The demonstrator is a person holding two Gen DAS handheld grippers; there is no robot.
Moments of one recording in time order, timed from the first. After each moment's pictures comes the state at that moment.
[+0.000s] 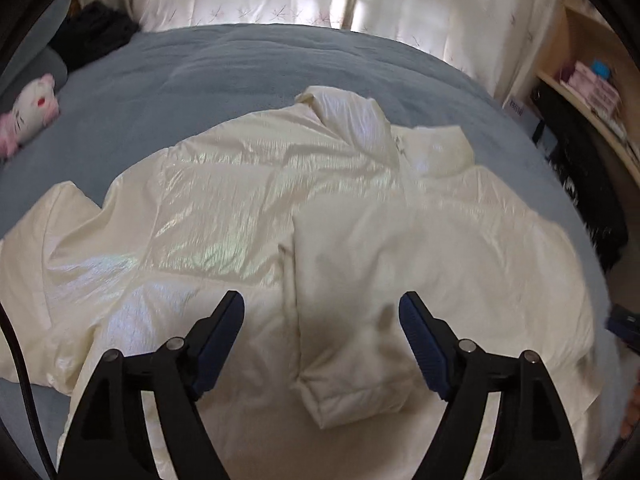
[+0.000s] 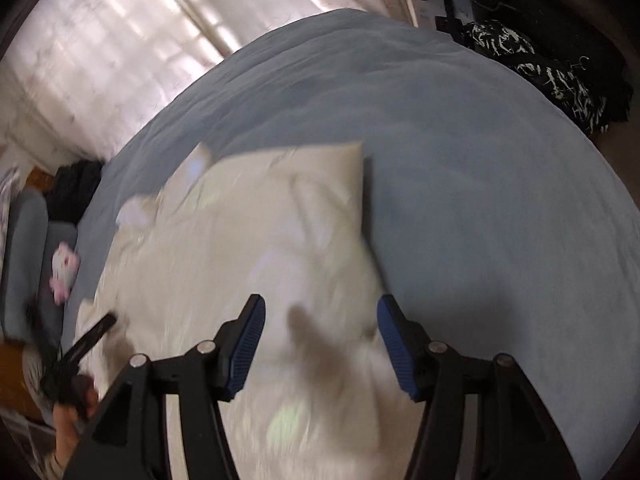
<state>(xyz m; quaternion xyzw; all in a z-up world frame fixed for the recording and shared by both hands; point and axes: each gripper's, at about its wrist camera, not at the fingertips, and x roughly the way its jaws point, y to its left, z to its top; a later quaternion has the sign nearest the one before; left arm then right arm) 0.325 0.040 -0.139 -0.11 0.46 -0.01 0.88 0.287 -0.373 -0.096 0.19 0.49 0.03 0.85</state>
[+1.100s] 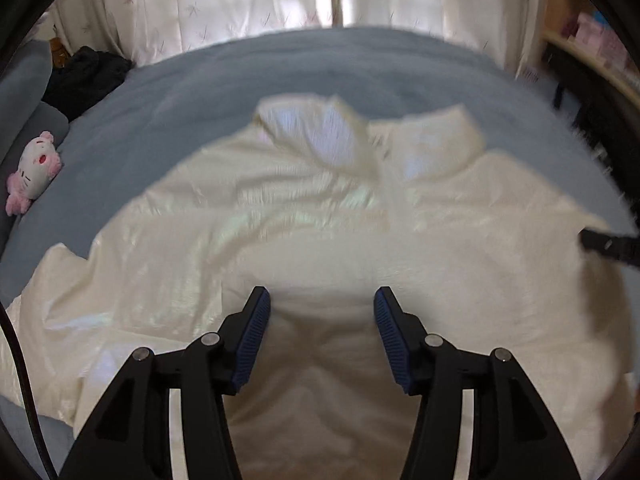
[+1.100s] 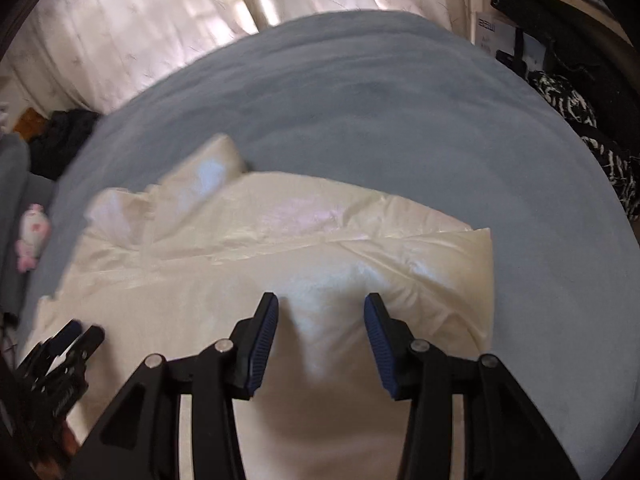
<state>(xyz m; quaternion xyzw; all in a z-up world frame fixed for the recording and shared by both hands) 0.373 -0.031 -0.157 0.00 0.48 0.05 0.88 0.404 -0.280 -0.120 0.07 0.51 0.03 0.86</state>
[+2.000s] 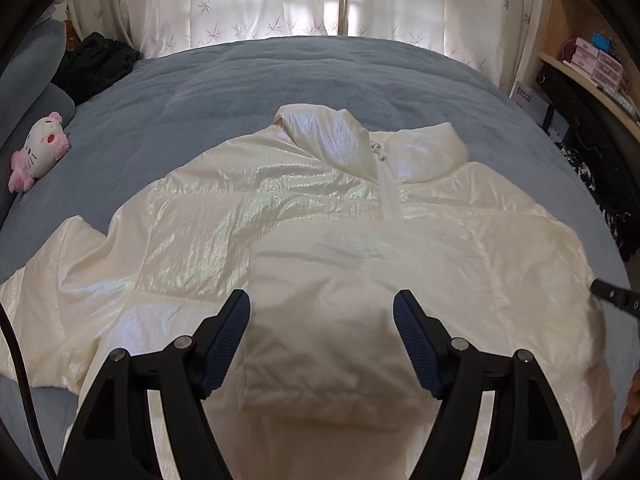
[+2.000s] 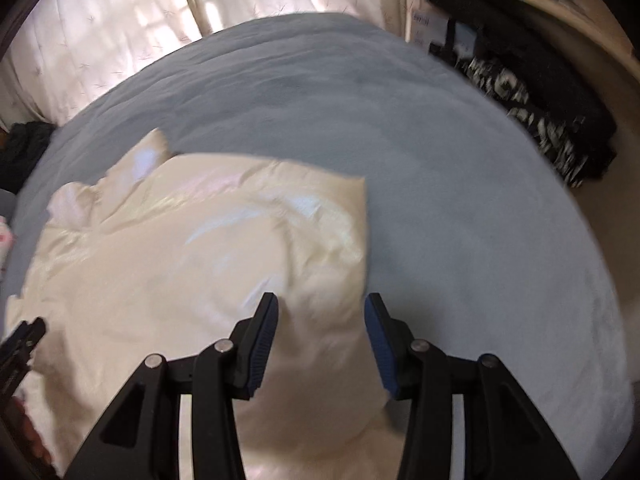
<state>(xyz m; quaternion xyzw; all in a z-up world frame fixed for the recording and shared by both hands) 0.317 -0.018 -0.120 -0.05 0.46 0.03 0.89 0.332 -0.332 -0.109 0.08 0.51 -0.04 0.85</state>
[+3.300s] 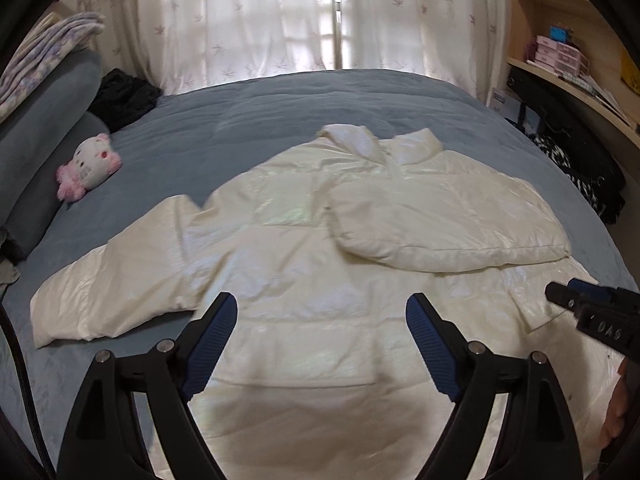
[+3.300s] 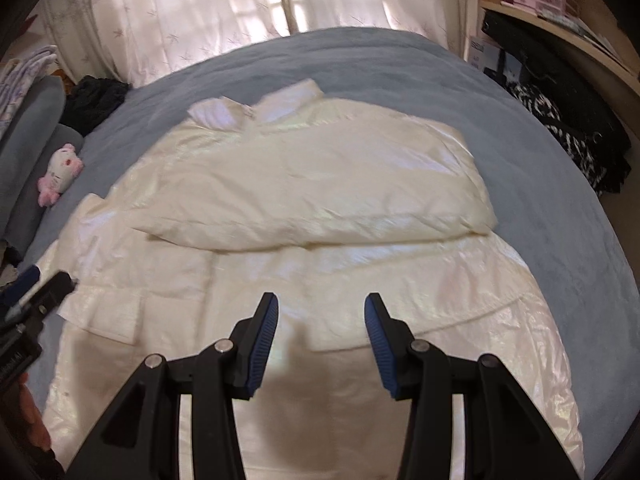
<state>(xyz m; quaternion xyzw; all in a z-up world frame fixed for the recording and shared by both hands) 0.150 0.046 -0.062 0.00 0.40 0.02 0.91 0.174 -0.190 -0.076 0.04 0.47 0.04 0.88</state>
